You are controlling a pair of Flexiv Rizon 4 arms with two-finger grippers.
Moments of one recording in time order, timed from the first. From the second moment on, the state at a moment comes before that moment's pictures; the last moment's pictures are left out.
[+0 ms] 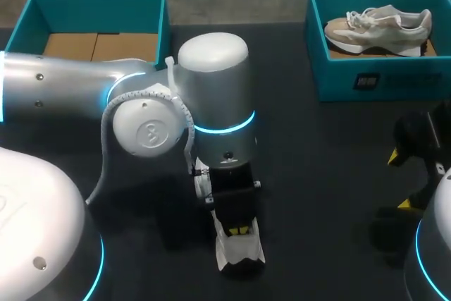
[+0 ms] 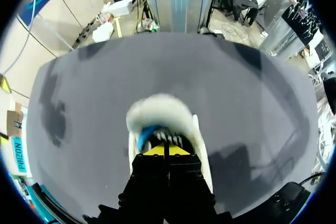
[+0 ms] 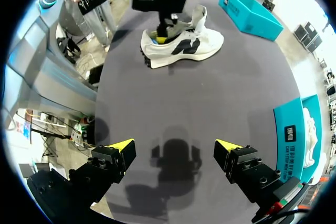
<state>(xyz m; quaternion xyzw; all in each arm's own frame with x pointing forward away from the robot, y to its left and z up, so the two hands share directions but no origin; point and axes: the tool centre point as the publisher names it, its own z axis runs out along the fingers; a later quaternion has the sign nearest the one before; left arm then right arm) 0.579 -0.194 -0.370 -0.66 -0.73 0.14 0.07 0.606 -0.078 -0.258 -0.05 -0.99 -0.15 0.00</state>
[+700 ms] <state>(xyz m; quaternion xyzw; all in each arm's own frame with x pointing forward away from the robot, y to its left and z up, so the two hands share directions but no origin) 0.576 -0.200 -0.408 -0.65 -0.74 0.13 0.11 0.606 -0.077 -0.258 -0.05 -0.99 -0.15 0.00</state>
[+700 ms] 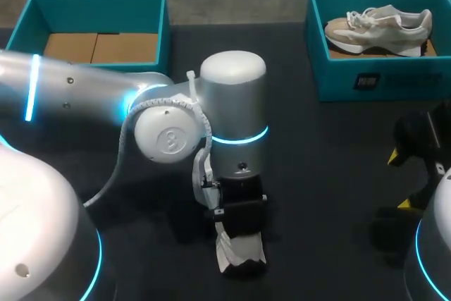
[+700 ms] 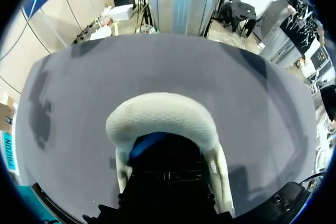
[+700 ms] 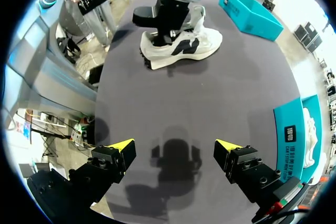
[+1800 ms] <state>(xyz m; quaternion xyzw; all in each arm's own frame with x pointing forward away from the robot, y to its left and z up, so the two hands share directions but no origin) 0.565 -0.211 -0.364 -0.61 -0.75 0.22 0.13 0.606 -0.077 -0.258 -0.05 -0.99 -0.15 0.00</state>
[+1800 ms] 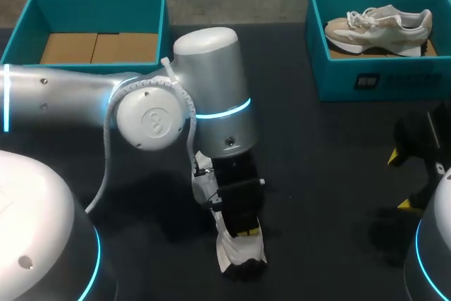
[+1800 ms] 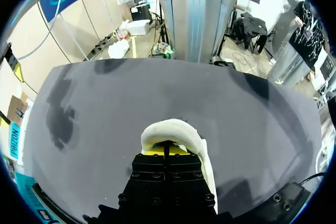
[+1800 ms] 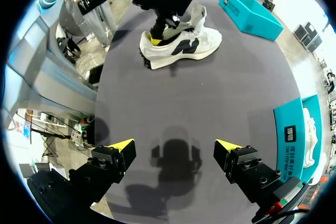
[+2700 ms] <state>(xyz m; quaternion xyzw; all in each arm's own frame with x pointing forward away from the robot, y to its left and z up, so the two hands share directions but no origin) 0.575 -0.211 -0.364 -0.60 -0.75 0.21 0.16 0.606 -0.077 -0.258 -0.05 -0.99 -0.15 0.00</state>
